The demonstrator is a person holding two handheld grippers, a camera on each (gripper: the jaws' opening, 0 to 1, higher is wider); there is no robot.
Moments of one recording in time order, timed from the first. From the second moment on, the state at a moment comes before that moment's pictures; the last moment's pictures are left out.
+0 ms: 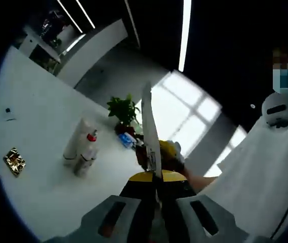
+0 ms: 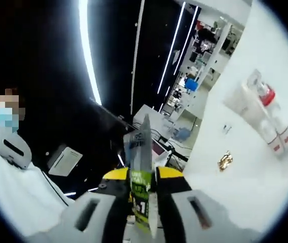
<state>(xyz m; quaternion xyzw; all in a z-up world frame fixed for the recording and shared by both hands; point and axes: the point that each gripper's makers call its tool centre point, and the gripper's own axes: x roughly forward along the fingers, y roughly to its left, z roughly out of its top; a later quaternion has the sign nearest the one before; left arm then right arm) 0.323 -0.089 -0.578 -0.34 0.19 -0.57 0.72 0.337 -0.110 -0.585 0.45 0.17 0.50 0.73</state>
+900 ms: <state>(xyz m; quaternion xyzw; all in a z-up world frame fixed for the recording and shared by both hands) 0.339 -0.090 -0.583 -0.39 0.17 -0.53 0.73 0.331 -0.118 -0.579 0.51 0.16 0.47 0.70</state>
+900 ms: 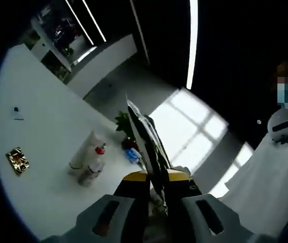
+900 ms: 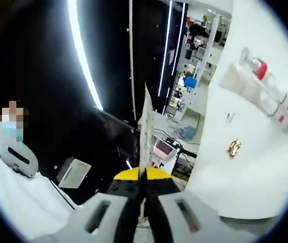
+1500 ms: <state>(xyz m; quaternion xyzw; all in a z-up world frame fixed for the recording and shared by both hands) 0.328 -0.088 -0.602 -0.43 0.20 -0.50 0.72 0.345 -0.119 -0.600 0.53 0.17 0.42 0.71</state>
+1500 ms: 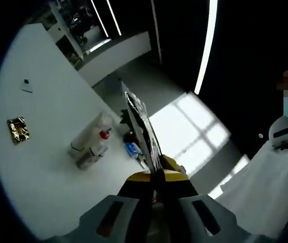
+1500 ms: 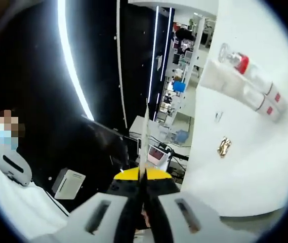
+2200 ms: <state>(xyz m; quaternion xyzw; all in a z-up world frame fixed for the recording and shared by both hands) 0.351 -0.089 -0.621 -0.45 0.24 -0.48 0.71 0.374 -0.121 -0.632 0.28 0.15 0.43 0.85</state>
